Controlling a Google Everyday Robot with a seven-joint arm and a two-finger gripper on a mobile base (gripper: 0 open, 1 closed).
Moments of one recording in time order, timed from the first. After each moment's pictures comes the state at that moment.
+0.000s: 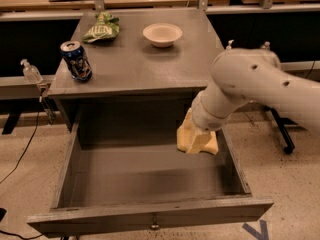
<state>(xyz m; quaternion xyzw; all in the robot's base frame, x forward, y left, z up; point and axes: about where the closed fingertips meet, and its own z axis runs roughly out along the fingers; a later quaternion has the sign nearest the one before) 0.527 -0.092 0.743 -0.73 0.66 0.03 0.18</state>
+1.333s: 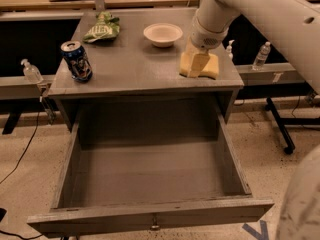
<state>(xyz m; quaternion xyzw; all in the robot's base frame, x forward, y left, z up) 0.690 -0.112 0.886 -0.70 0.68 -0.08 0.21</state>
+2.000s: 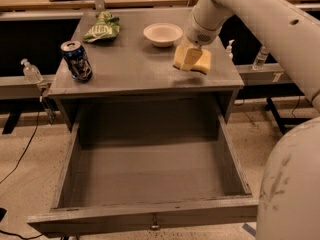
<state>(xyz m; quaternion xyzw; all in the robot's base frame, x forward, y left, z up) 0.731 -0.100 0.884 -0.68 0.69 -0.07 0.25</state>
